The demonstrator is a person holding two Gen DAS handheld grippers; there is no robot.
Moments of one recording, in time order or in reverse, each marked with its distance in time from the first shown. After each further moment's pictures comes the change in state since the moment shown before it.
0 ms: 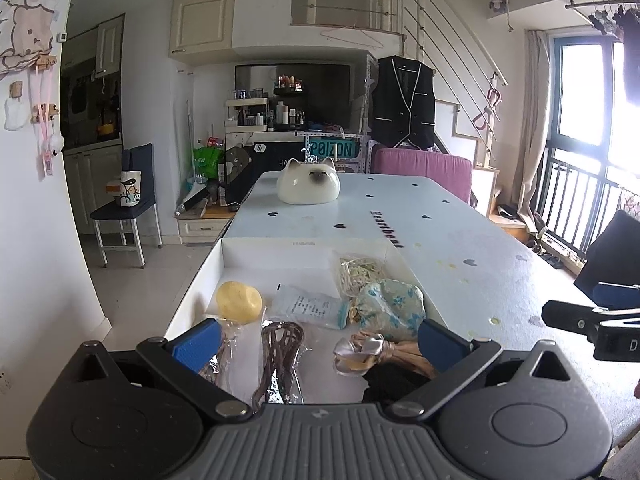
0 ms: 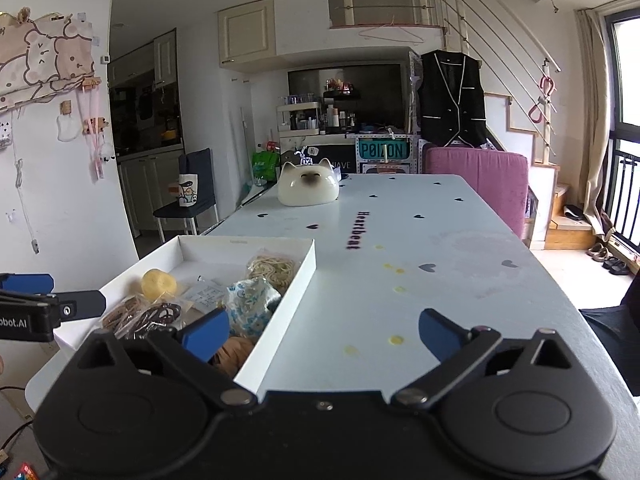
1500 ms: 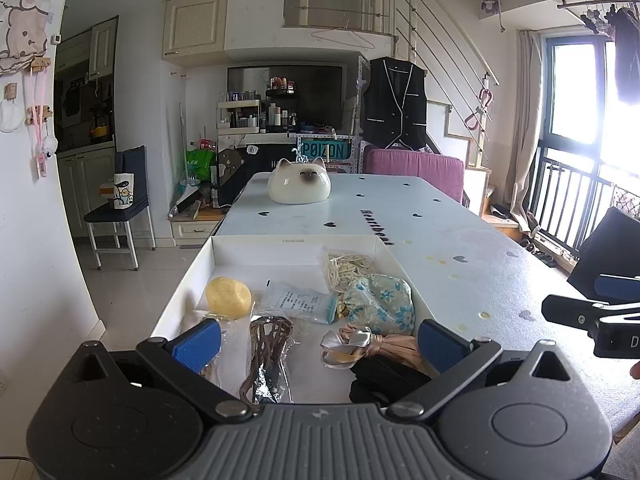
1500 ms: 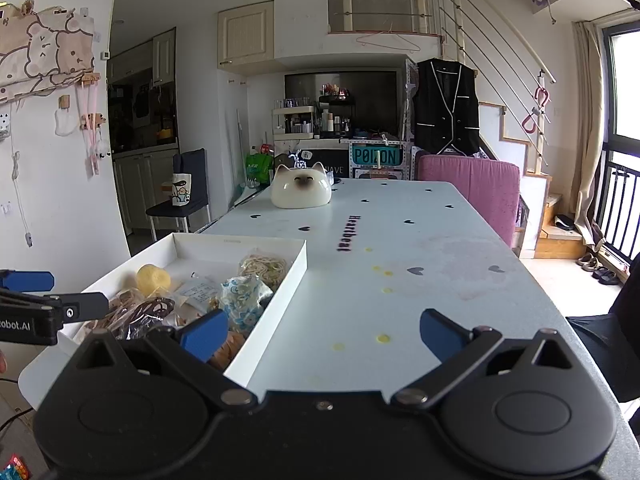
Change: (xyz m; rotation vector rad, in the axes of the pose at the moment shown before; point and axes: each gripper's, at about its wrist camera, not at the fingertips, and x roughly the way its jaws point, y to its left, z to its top) left arm -0.005 -0.008 -0.010 0.012 -0.006 -0.019; right arm -0.012 0.001 -0.005 -0.022 -0.019 -0.027
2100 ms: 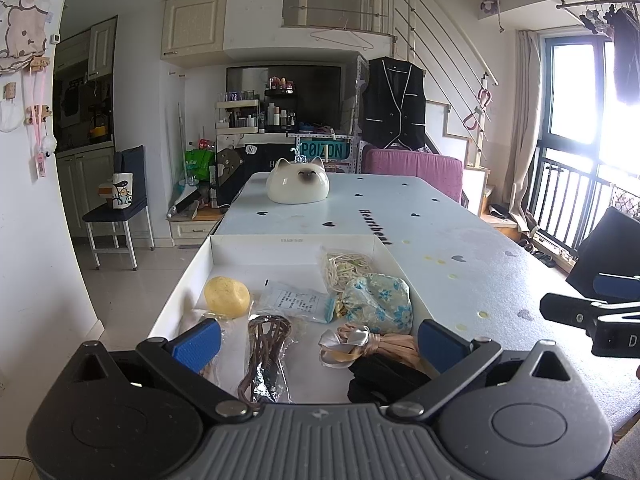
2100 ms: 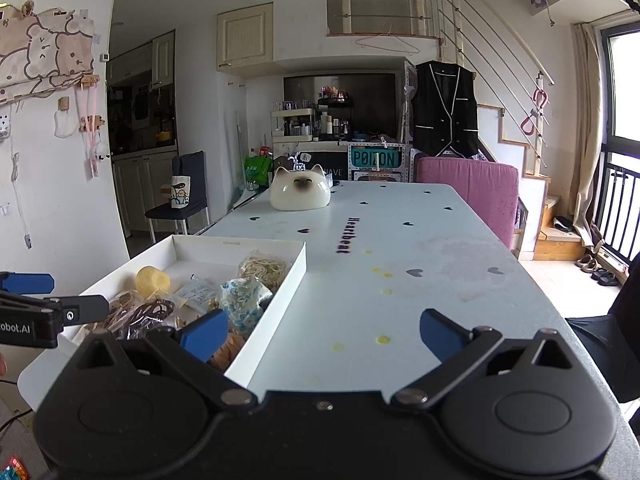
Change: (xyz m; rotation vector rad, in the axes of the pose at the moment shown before) left arm 0.000 -0.001 0.000 -0.001 0.000 -0.002; right arm -0.001 -0.003 -0.003 0.004 -0.007 -0.002
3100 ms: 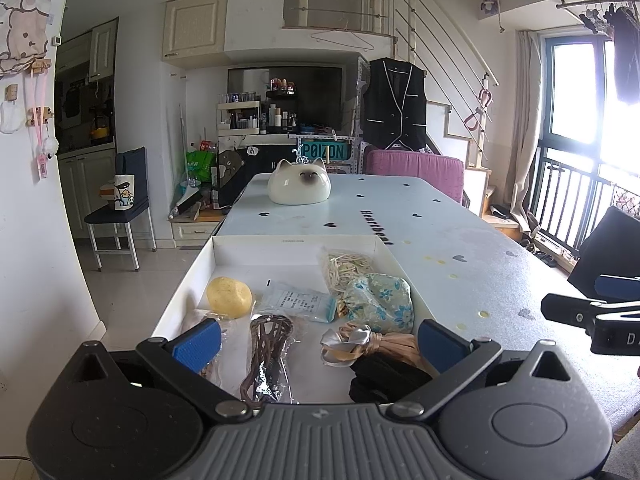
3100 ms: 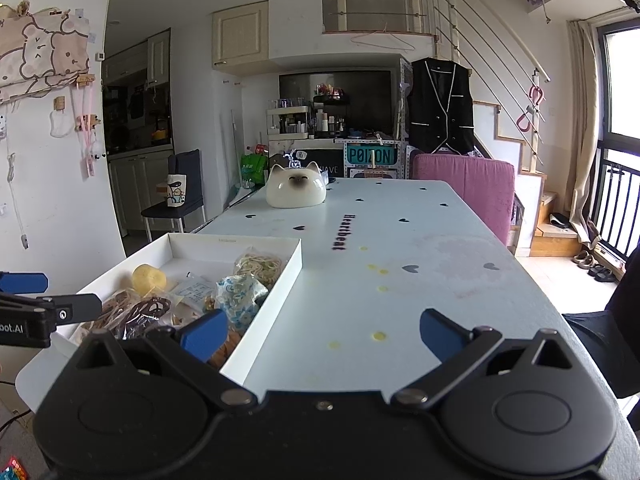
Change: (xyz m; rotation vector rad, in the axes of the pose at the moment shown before) left arm 0.000 -0.001 0.000 0.003 -0.003 0.002; right arm -0.002 -0.005 -0.001 0.002 0.007 -0.011
